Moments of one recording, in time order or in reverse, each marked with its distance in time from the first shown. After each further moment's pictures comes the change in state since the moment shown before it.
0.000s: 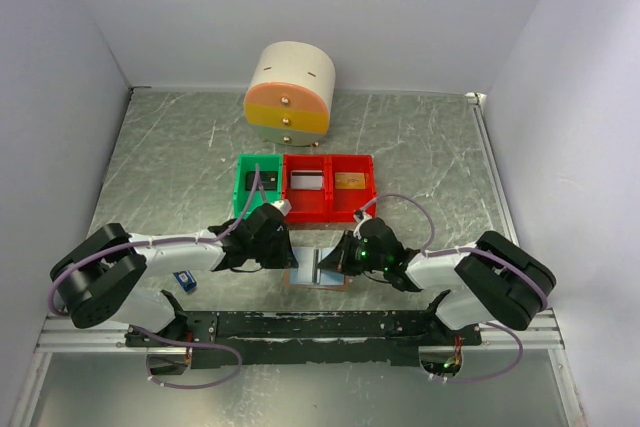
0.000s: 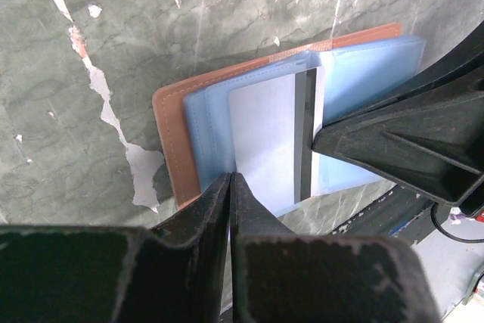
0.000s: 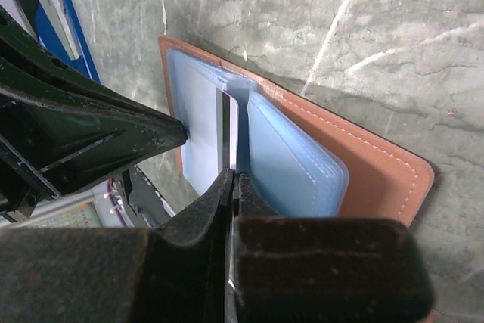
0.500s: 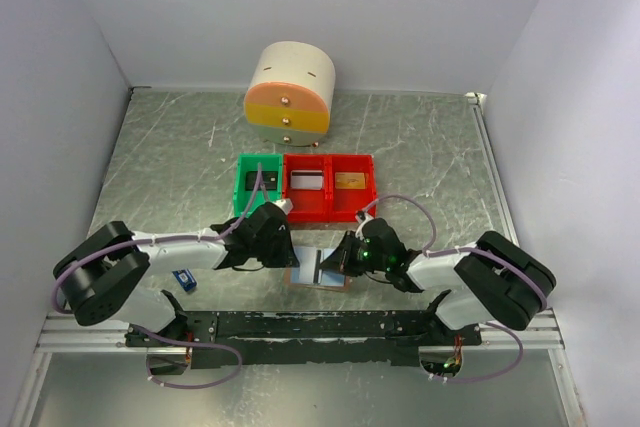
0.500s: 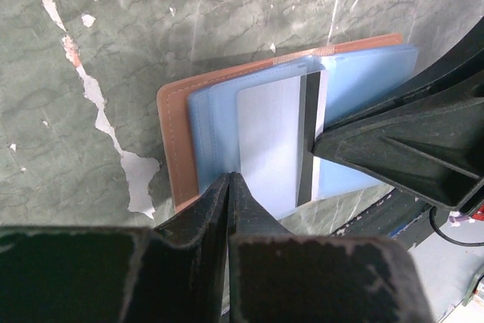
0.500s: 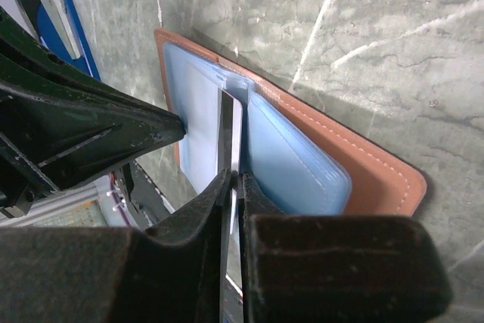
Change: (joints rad) left arm 0.000 0.016 0.014 -0.004 -0.001 0.001; right arm -0.022 -0.010 -0.014 0.003 -0.029 -0.007
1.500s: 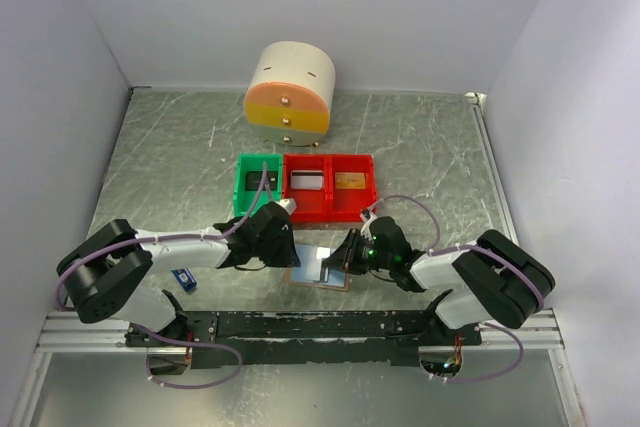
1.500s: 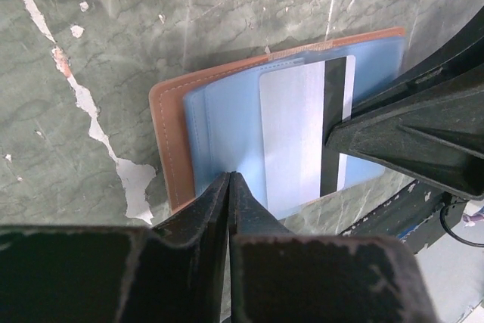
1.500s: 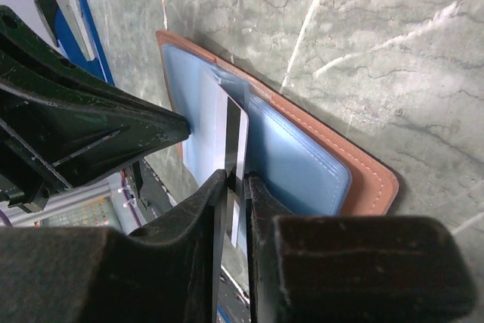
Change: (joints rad) left arm -0.014 0.024 0.027 -0.011 -0.010 0.031; right arm -0.076 0.021 -0.034 0.075 -0.076 -0.010
